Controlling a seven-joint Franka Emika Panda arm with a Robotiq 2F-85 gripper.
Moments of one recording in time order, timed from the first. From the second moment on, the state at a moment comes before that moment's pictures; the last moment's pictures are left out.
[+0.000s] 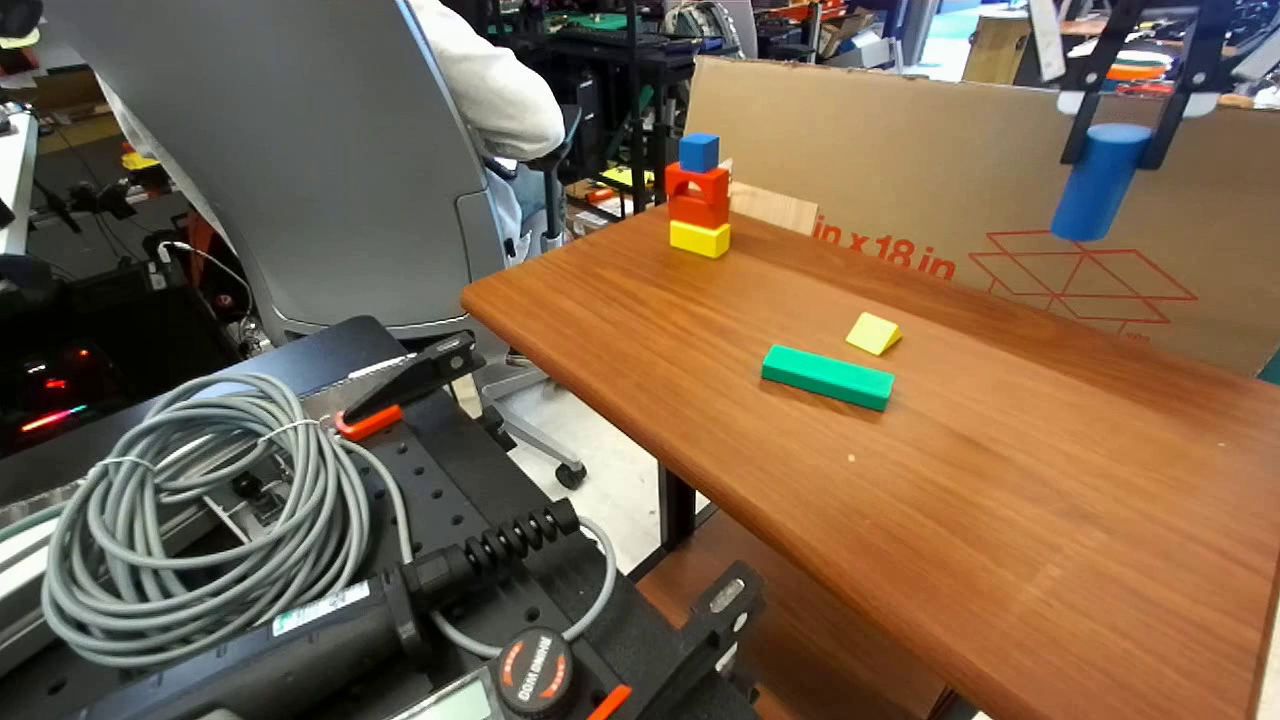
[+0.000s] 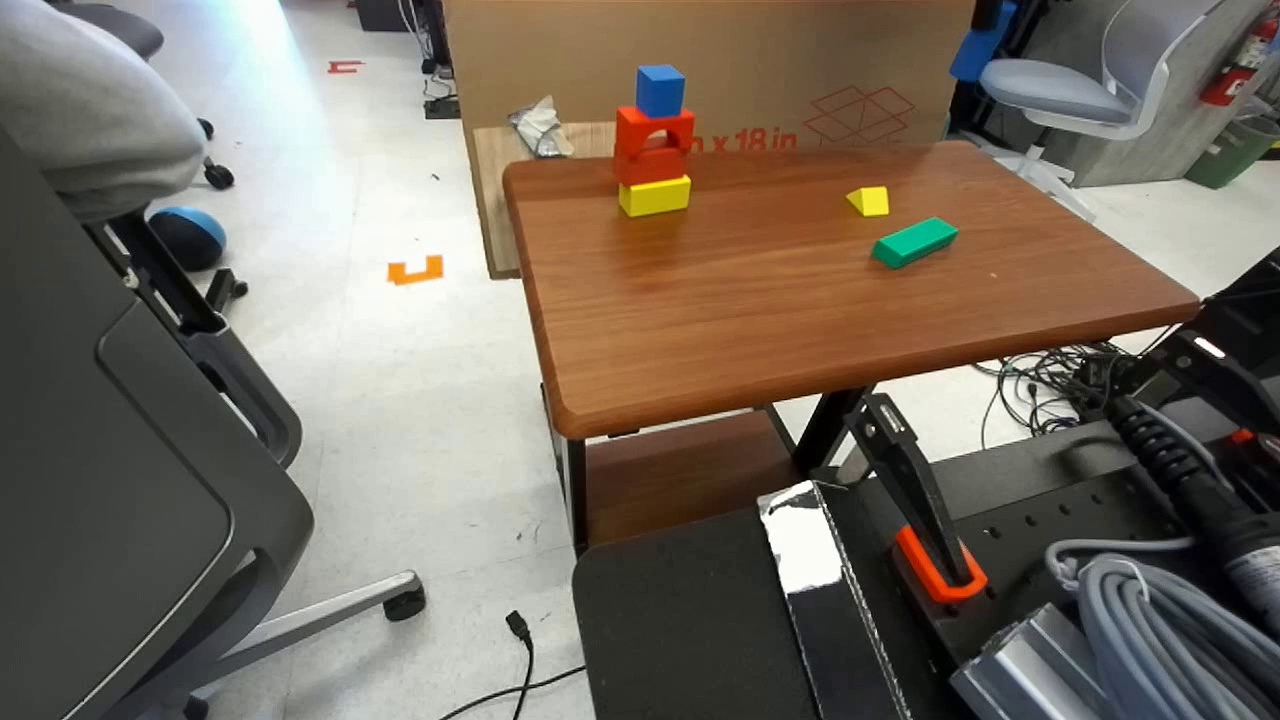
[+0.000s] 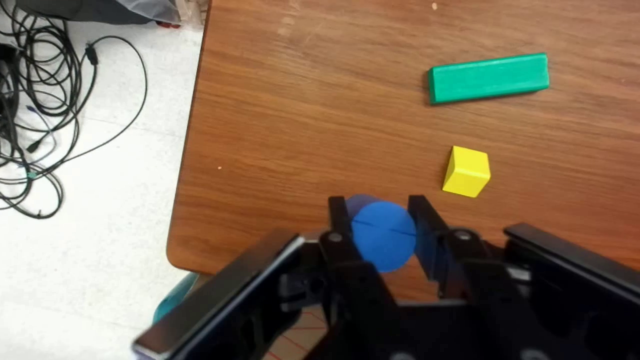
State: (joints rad) arm -0.13 0.74 0.00 -1.35 -0.17 1.87 -0.30
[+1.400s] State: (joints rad) arm -0.12 1.08 0.00 -1.00 -0.18 1.75 -0.46
